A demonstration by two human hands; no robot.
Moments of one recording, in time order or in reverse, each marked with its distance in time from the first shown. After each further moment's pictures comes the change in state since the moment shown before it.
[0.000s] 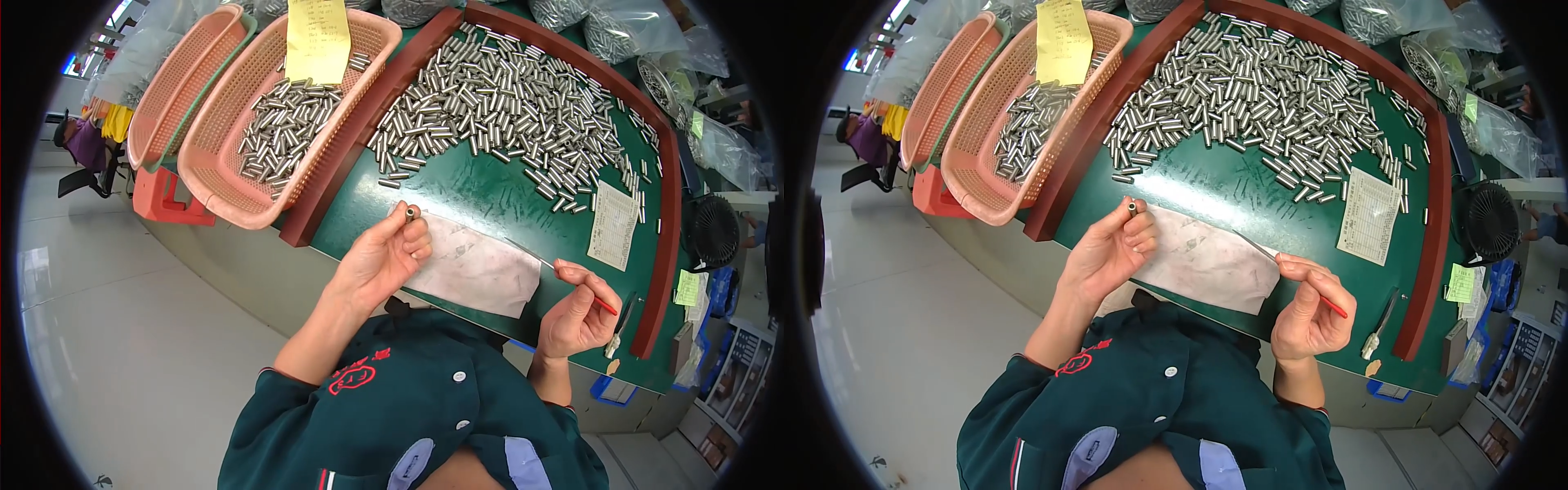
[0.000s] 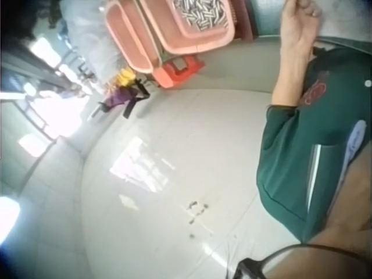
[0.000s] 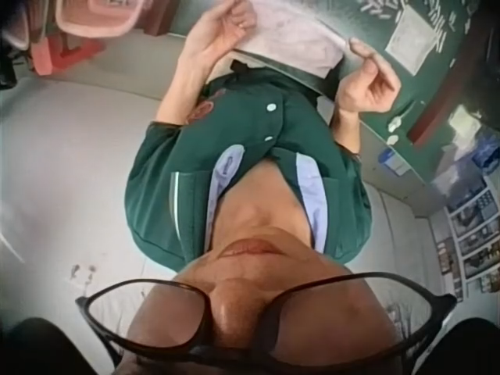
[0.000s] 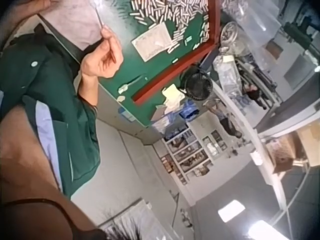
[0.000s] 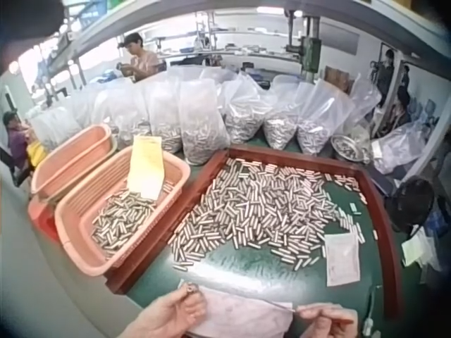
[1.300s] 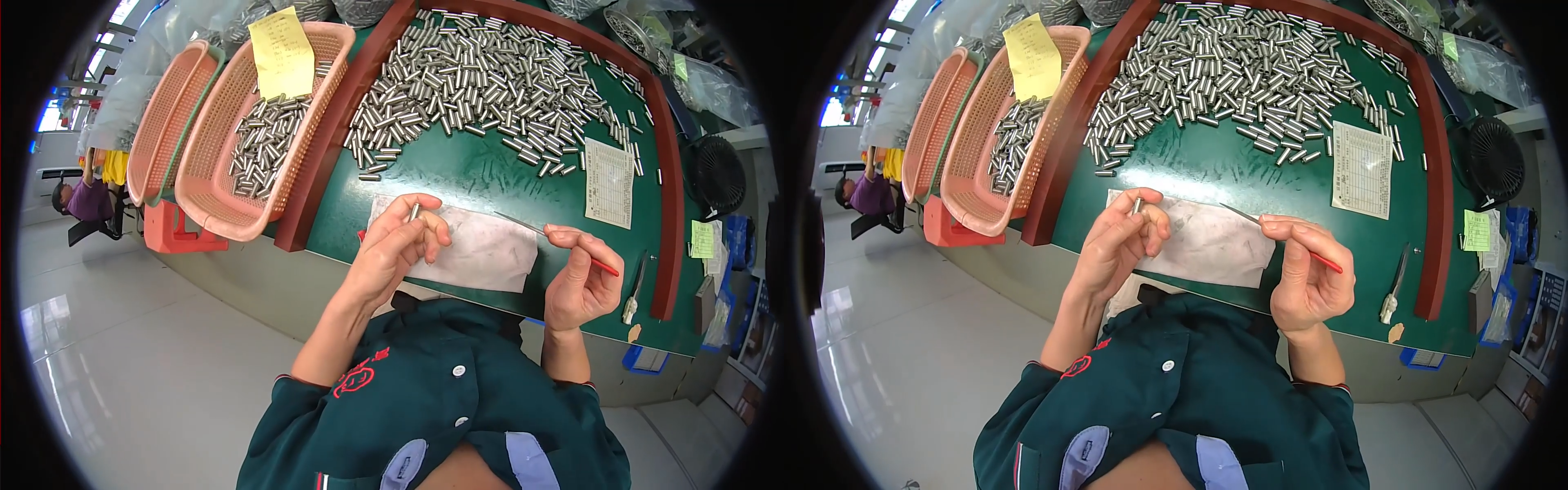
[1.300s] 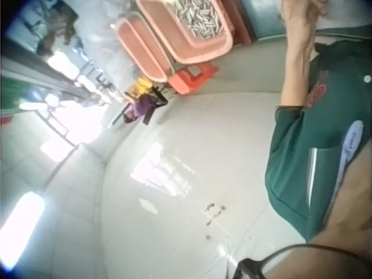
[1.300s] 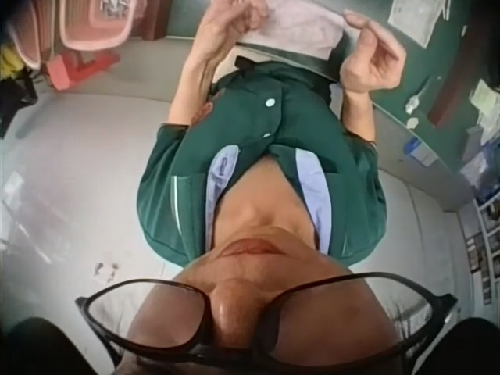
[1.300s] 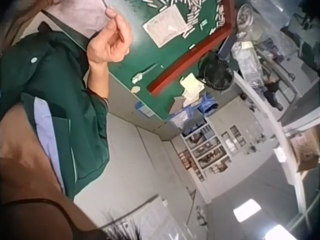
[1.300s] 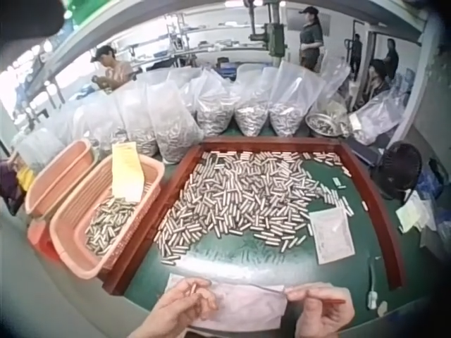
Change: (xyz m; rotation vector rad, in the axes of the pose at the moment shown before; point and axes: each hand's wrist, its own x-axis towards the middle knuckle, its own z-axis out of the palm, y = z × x) left_hand -0.002 -0.017 0.013 0.790 -0.072 0.103; right_hand 0.000 -0.002 -0.003 0.046 -0.001 -0.027
